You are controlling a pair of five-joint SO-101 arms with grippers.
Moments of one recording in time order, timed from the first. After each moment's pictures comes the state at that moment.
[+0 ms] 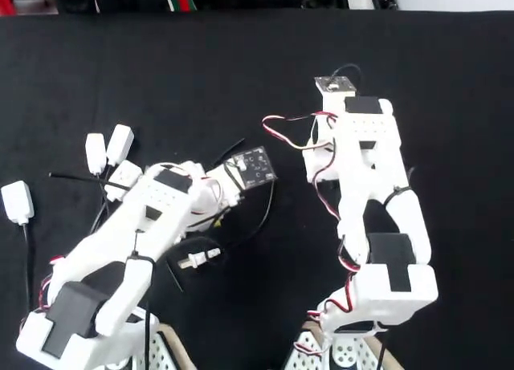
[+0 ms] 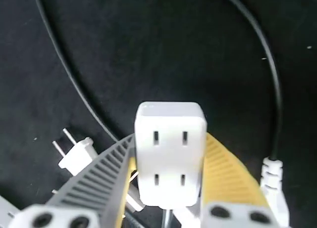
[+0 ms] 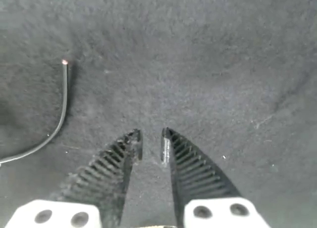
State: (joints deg) left arm 17.7 -13.1 46.1 44.6 -46.2; right arm -0.1 6.8 11.6 82.7 4.8
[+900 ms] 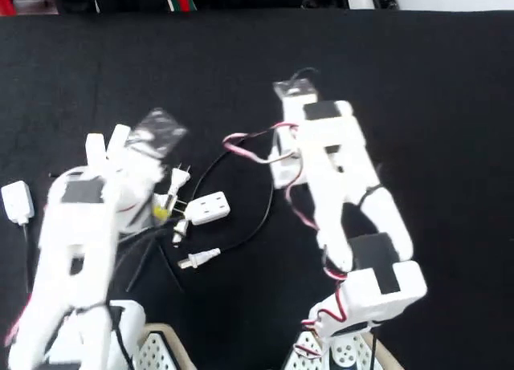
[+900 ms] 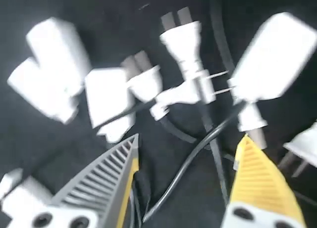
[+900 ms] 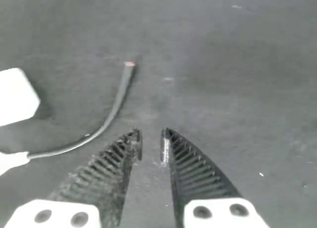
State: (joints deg) left arm -7.3 -40.3 49.2 64.0 -37.8; right arm -11.9 6.8 13.2 80.2 0.3
